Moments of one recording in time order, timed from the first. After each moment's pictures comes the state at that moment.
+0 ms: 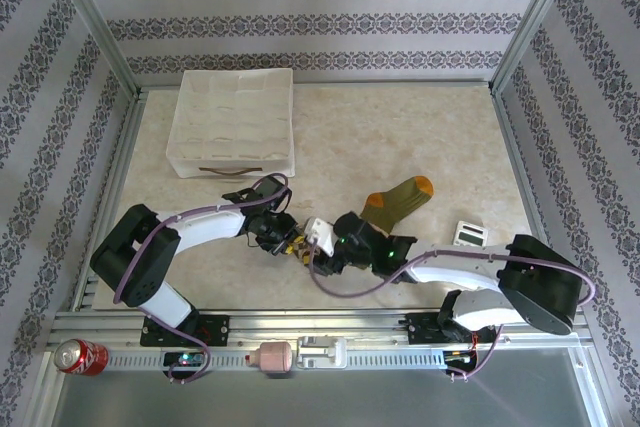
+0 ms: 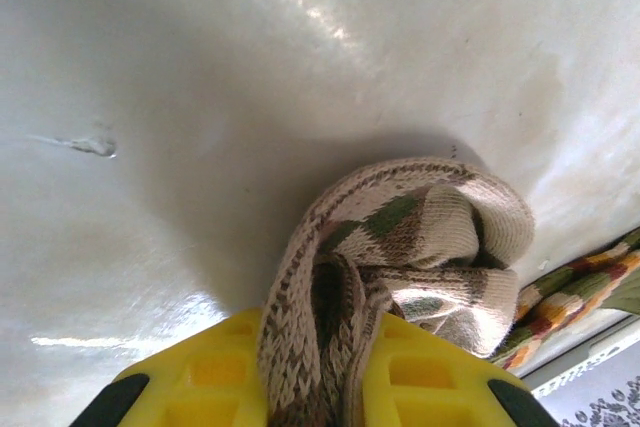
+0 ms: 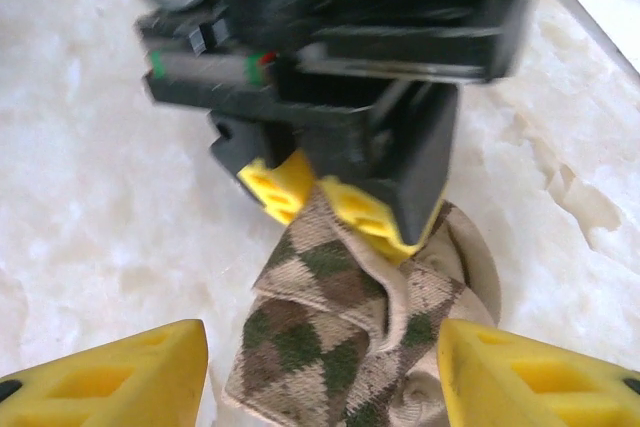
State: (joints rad) left arm -0.62 1.58 0.79 -0.42 0.39 -1.45; right arm 1.08 1.33 0.54 0.11 -0.02 -0.14
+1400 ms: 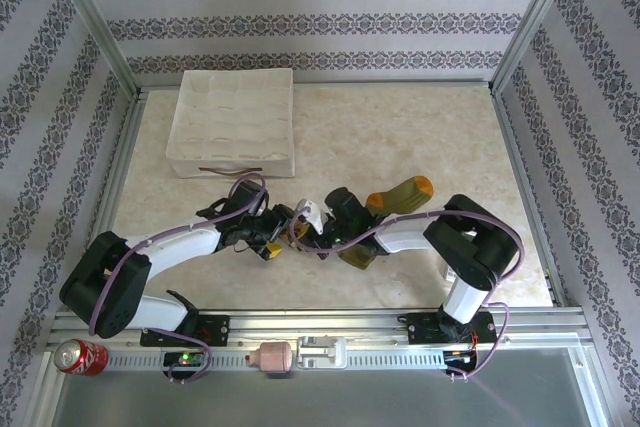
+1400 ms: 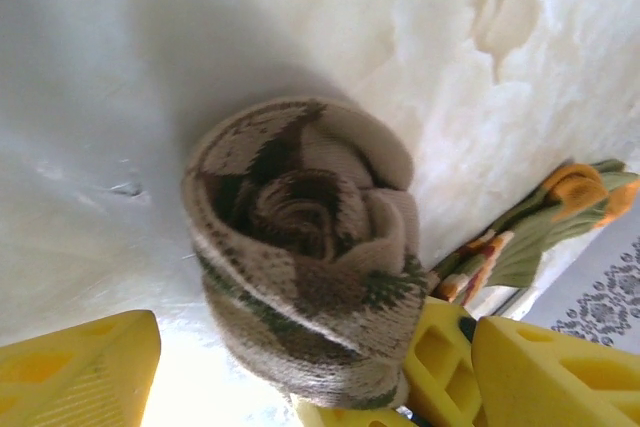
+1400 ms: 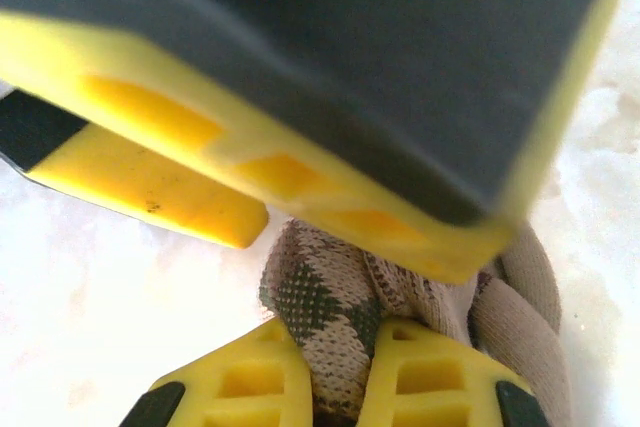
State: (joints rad) left arm -0.55 1.37 0.59 -0.16 0.37 -1.47; right arm 0.81 1.73 0.67 0.33 -0.52 0.00
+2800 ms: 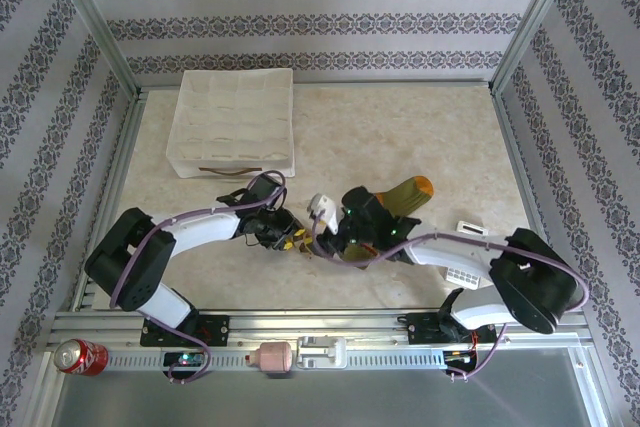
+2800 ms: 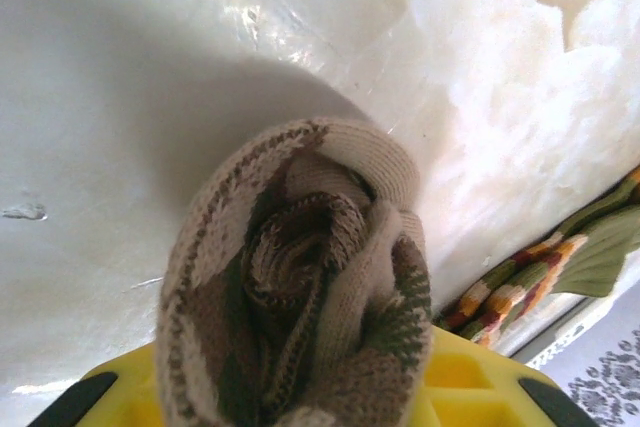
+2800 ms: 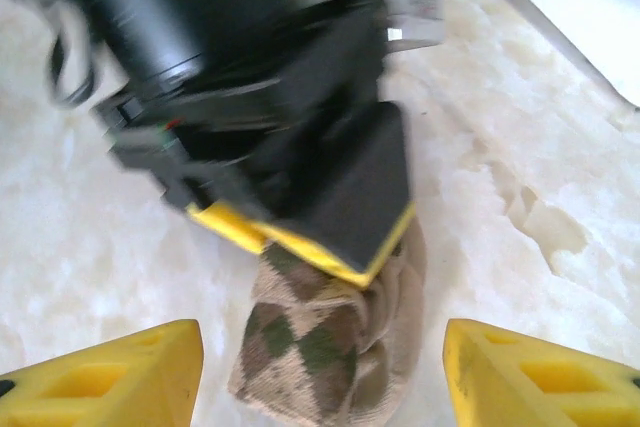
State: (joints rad) left arm -0.60 1.56 0.77 -0.32 0.38 -1.39; right arm 0.88 1.36 0.60 0.08 -0.25 -0.14
